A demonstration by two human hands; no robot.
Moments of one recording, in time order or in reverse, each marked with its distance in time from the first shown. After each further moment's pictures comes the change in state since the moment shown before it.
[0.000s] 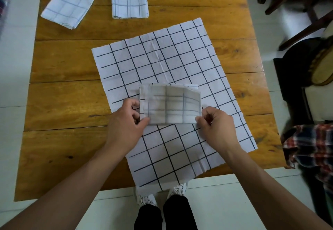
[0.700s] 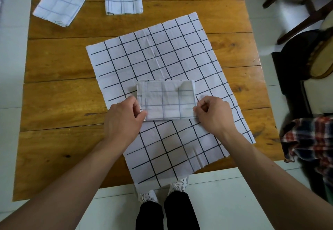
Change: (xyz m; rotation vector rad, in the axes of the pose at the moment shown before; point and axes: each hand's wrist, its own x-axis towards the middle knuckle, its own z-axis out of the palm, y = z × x) left_hand 0.010 0.011 0.004 0.231 0.032 0.014; right_hand 0.021 -0.006 -0.005 0.007 -0.025 0.114
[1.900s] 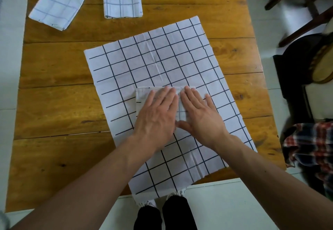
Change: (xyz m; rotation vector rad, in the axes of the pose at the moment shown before) left_hand 0.015 0.057 0.030 0.478 -0.222 0.532; right_hand 0.018 -0.001 0.018 -0.587 -0.172 -0.533
